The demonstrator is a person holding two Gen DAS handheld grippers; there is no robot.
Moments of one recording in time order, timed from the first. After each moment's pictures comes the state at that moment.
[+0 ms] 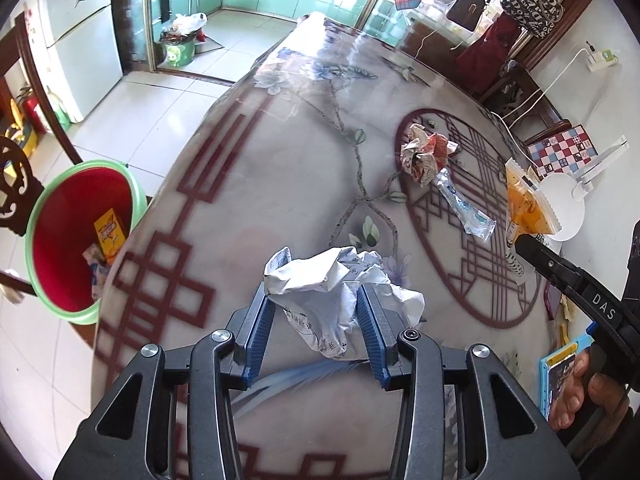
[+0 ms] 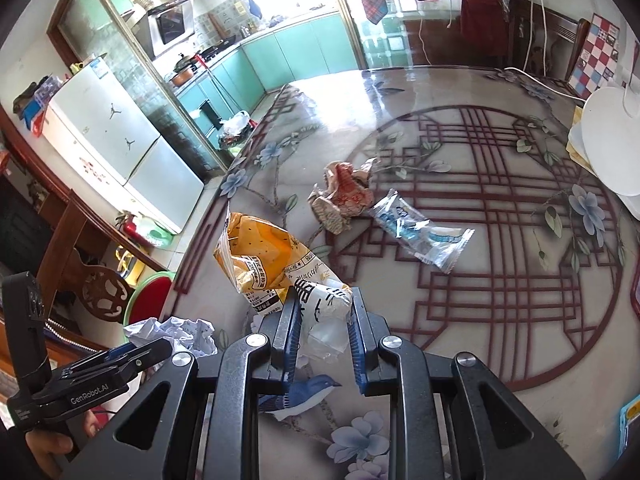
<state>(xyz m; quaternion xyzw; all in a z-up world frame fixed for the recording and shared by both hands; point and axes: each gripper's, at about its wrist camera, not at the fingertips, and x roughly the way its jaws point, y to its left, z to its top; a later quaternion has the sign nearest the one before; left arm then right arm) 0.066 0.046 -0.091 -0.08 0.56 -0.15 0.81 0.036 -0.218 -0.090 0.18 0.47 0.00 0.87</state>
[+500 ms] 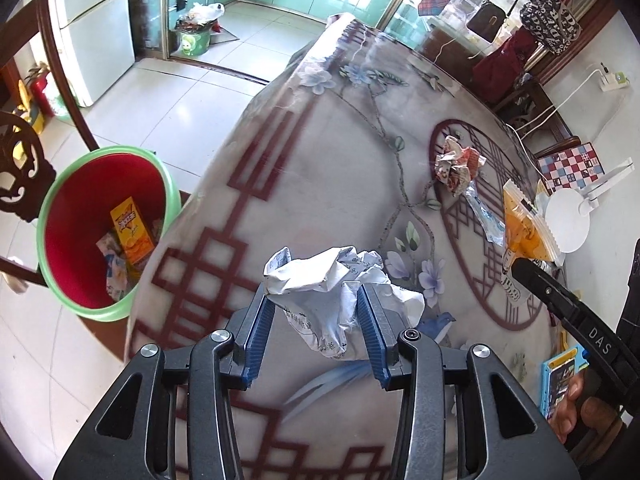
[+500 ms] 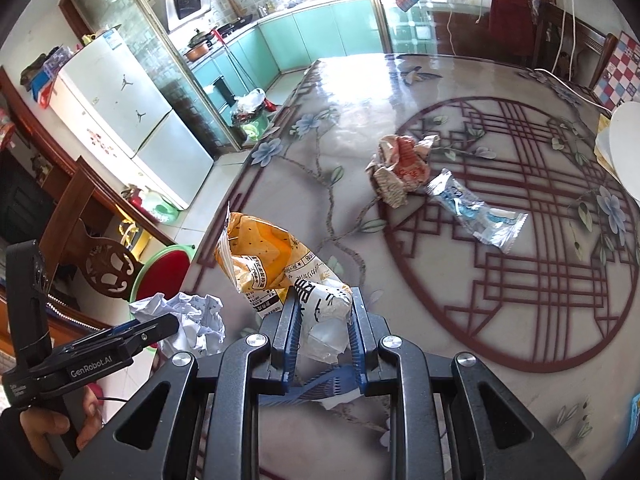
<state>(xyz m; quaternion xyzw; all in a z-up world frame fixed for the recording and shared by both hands) 0.076 0.095 -0.101 -0.10 0.57 -0.14 0.81 0.045 -0.155 -0.097 0.16 0.49 0.03 0.86</state>
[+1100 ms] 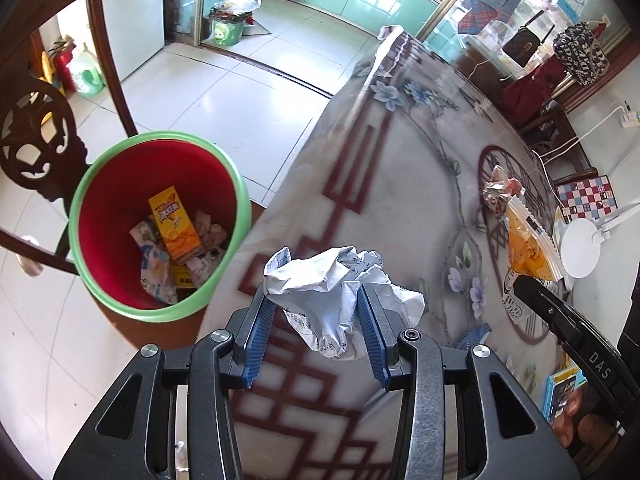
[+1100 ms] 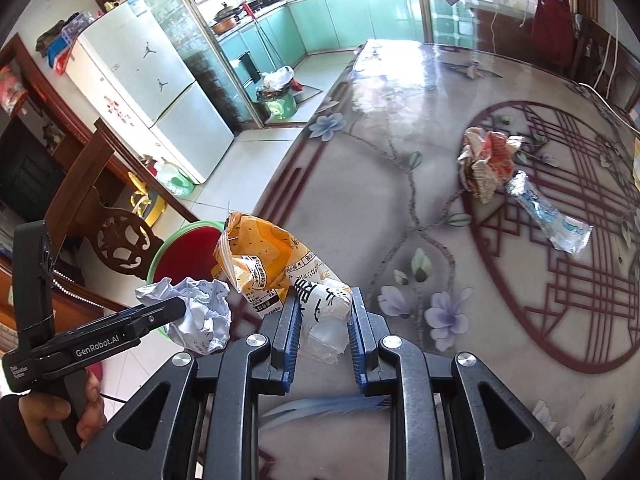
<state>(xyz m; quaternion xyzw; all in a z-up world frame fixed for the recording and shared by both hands) 0.091 0.171 -0.113 -0.13 0.58 -0.10 0.80 0.070 -0.069 -0.105 0.13 0.51 0.07 0.85</state>
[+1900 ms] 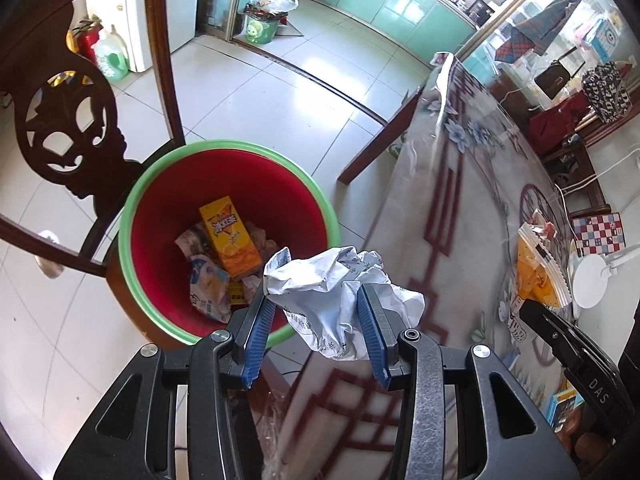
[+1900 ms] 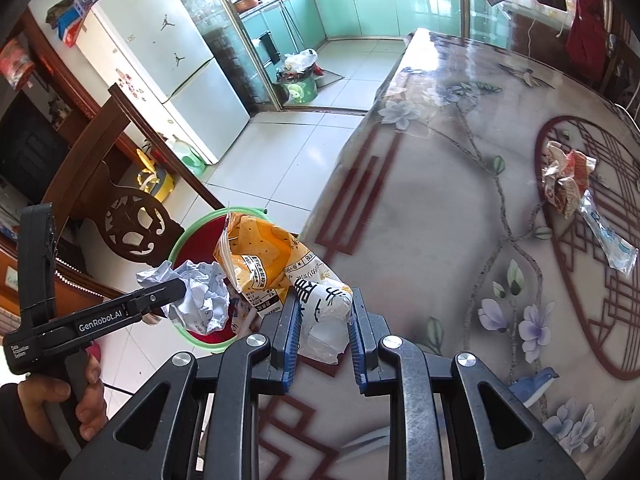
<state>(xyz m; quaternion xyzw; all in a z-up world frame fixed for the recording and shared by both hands) 0.119 0.264 -0.130 -0.16 0.58 -0.07 0.80 0.105 0.028 -0.119 0.10 0.53 0.09 0.83</state>
